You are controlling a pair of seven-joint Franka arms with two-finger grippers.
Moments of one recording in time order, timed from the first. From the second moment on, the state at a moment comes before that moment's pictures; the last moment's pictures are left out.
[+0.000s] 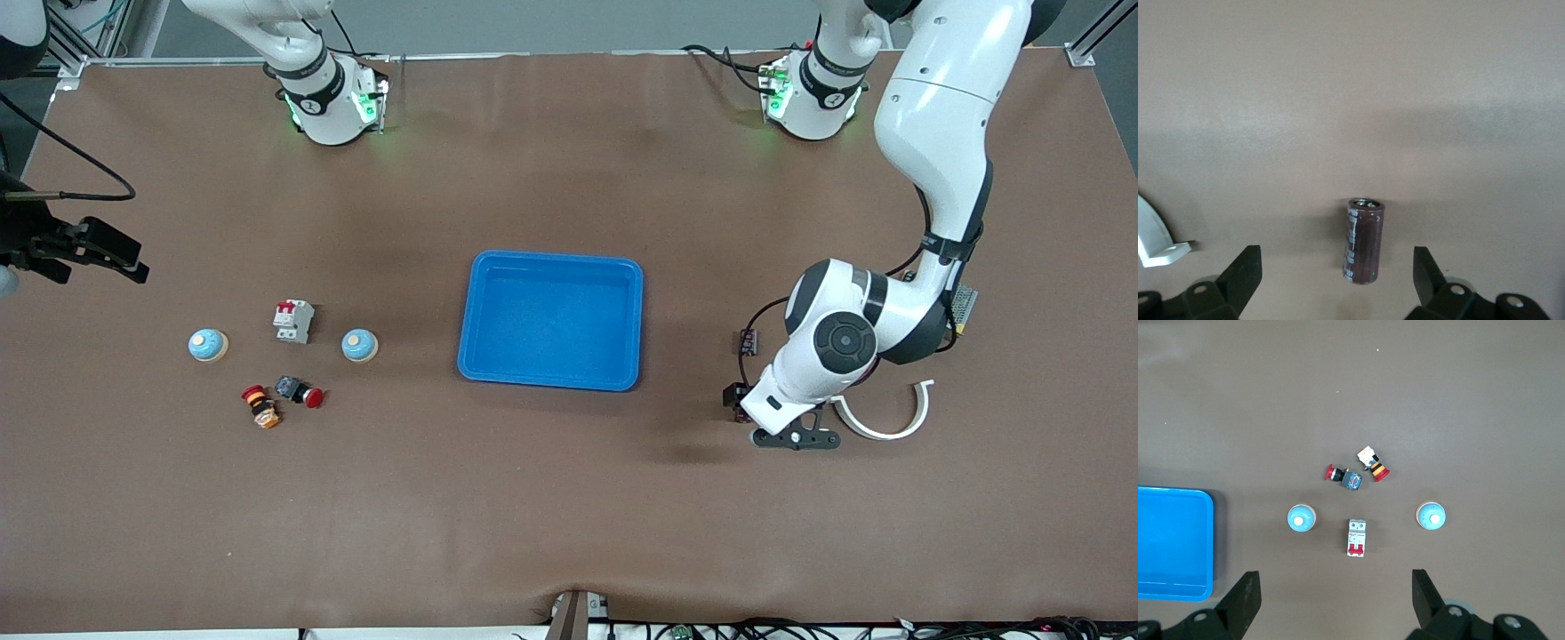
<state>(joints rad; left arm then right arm) -0.16 0.67 -0.18 -1.60 0.17 2.27 -0.36 -0.03 0.06 0.02 -1.53 0.02 1.64 0.00</state>
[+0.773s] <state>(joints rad) -0.09 0.58 -0.18 -1.60 0.13 2.15 -0.28 -0.03 0.06 0.02 -1.53 0.02 1.64 0.00</state>
